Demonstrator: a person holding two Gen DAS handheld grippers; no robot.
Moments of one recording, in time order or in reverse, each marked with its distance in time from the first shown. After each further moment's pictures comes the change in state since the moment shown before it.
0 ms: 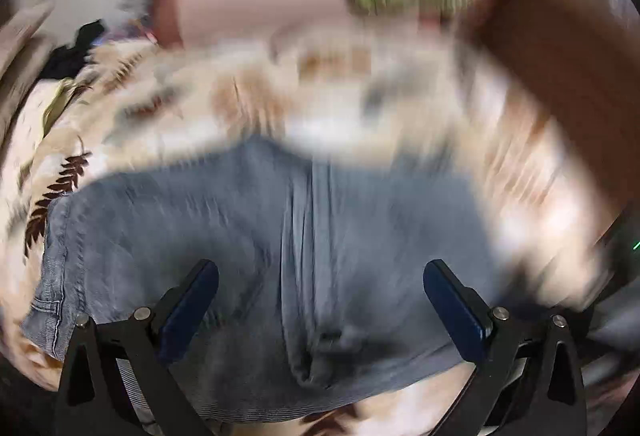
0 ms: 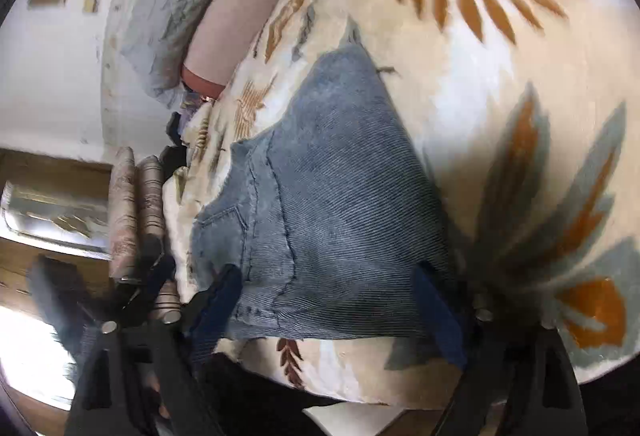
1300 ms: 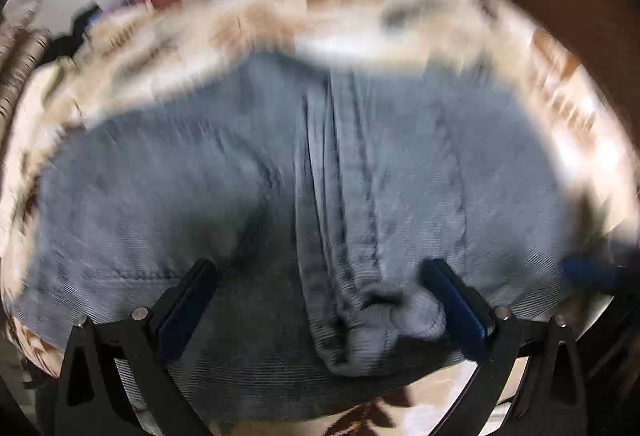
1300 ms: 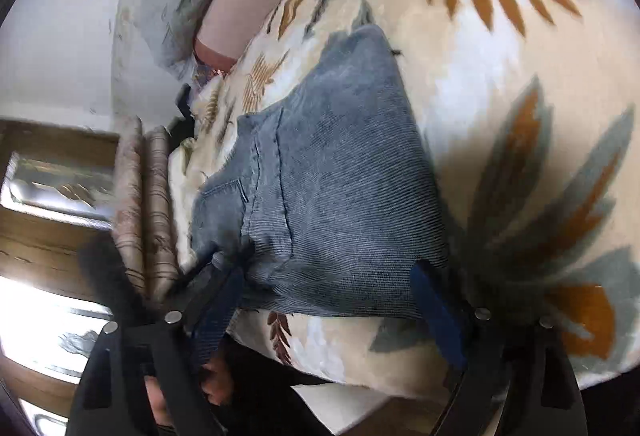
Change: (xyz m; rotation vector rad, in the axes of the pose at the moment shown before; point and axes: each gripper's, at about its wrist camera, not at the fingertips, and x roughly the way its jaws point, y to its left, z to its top) left arm 0.020 0.009 -0.022 -0.040 0.002 0.019; right arm 0.004 -0.006 -0.018 -0.055 0.072 0.008
